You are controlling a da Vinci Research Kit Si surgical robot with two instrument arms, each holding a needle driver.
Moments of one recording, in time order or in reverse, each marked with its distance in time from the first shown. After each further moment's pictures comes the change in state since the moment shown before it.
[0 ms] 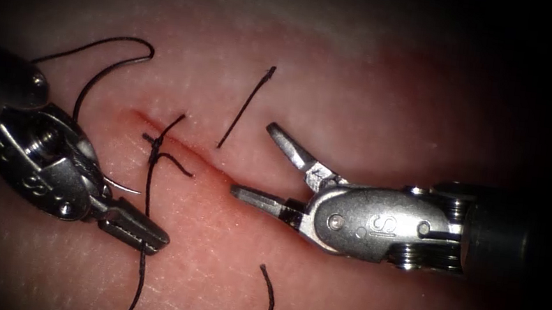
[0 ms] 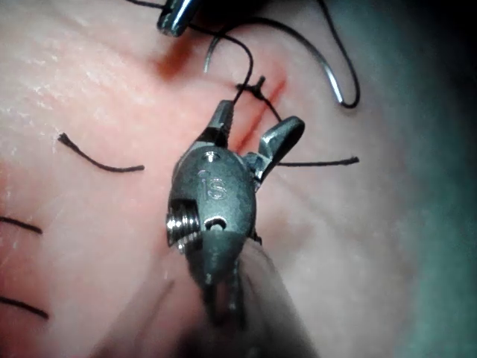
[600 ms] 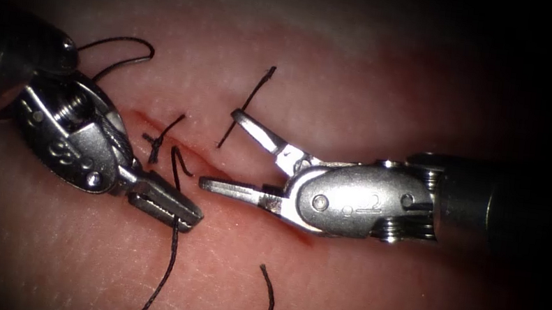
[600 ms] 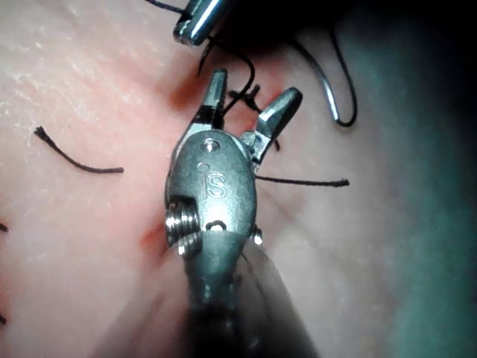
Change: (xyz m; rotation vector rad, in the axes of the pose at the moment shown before) right arm 0.000 -0.001 0.004 0.161 0.130 -0.026; left arm 0.000 -0.003 0.000 0.092 0.055 -0.060
